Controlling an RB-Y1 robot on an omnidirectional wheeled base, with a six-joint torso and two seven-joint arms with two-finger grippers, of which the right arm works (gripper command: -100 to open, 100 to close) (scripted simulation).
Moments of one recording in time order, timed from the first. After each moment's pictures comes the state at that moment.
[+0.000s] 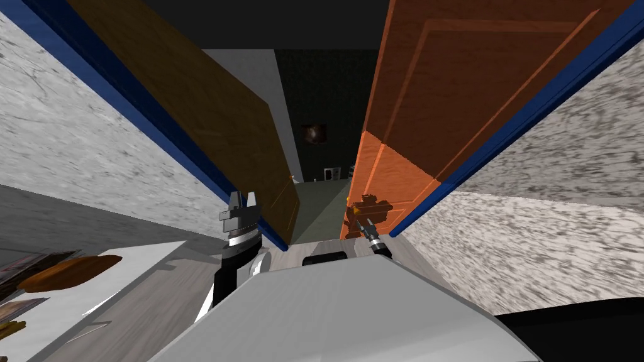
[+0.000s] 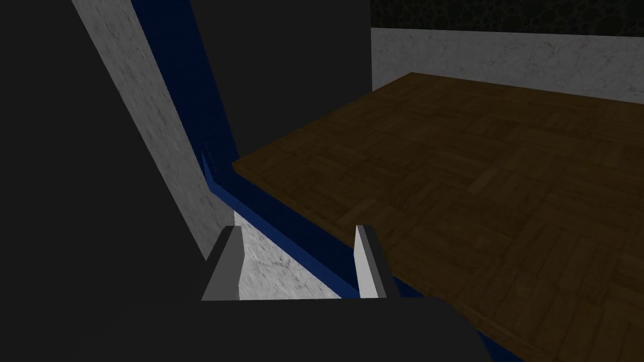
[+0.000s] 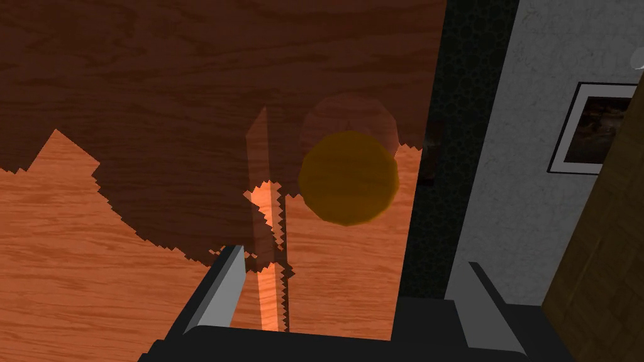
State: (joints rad) arm 0.22 -0.12 -0.34 -0.94 0.47 -0.91 1.06
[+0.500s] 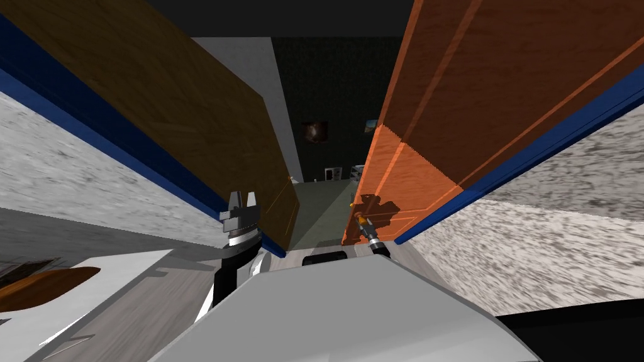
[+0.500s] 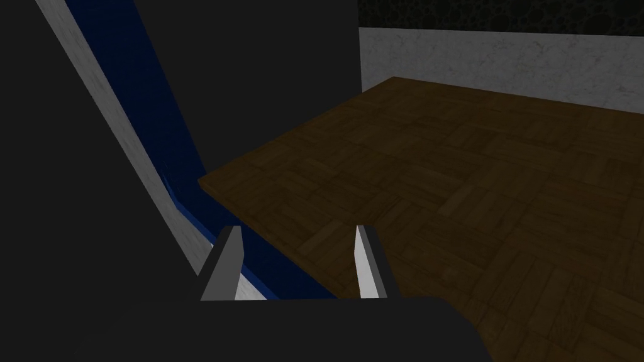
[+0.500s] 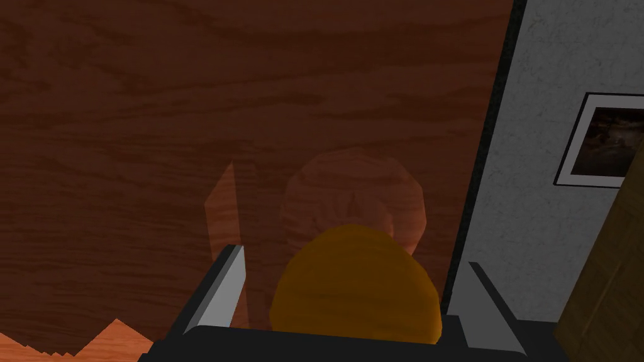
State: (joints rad) arm 0.20 -0.11 -0.35 -0.93 0.47 -0.91 1.08
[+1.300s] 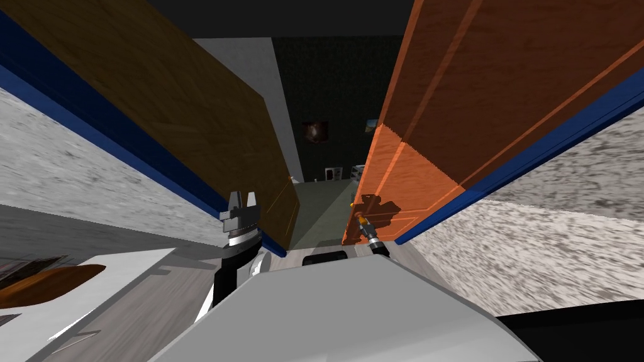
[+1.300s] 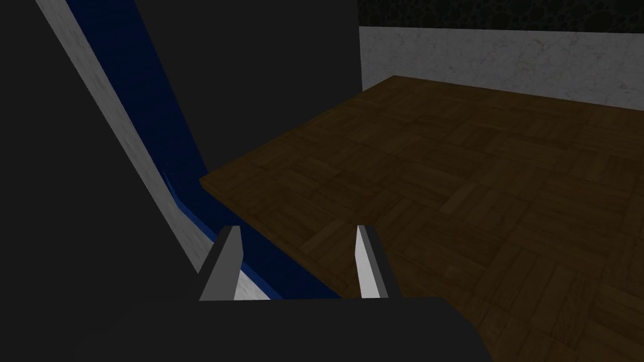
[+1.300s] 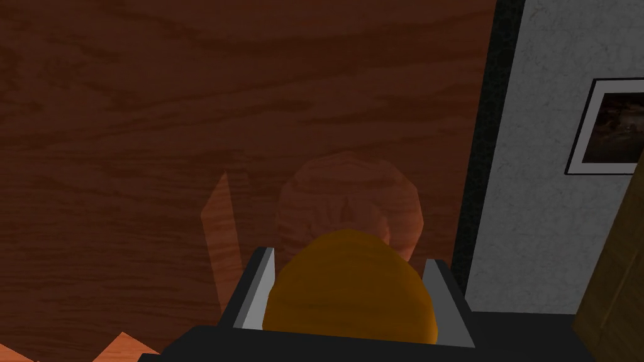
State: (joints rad) arm 0.19 -0.11 -0.34 -0.92 0.45 -0.90 1.04
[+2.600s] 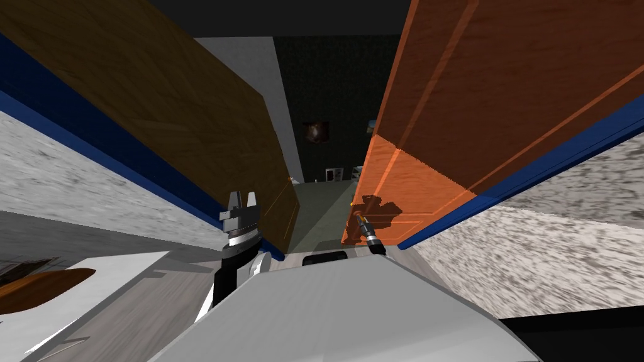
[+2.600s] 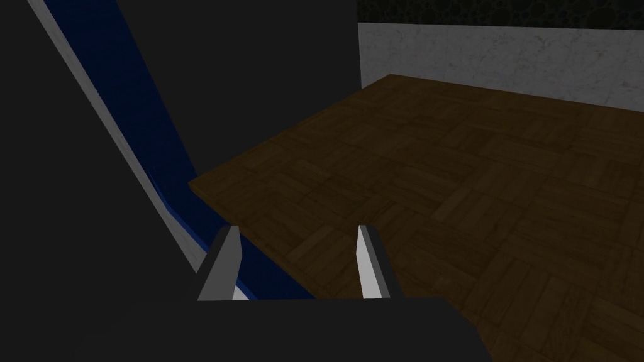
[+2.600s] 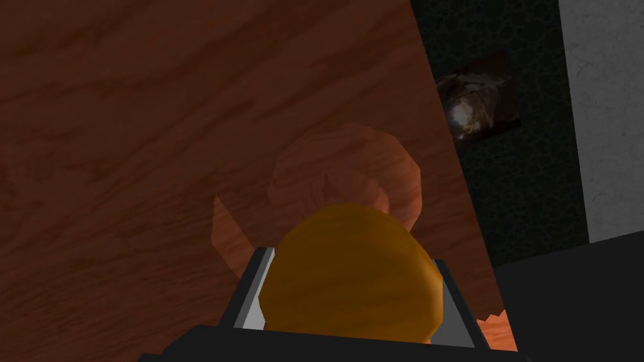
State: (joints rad) arm 0.15 -0.10 -0.31 -0.89 0.31 -0.91 0.73
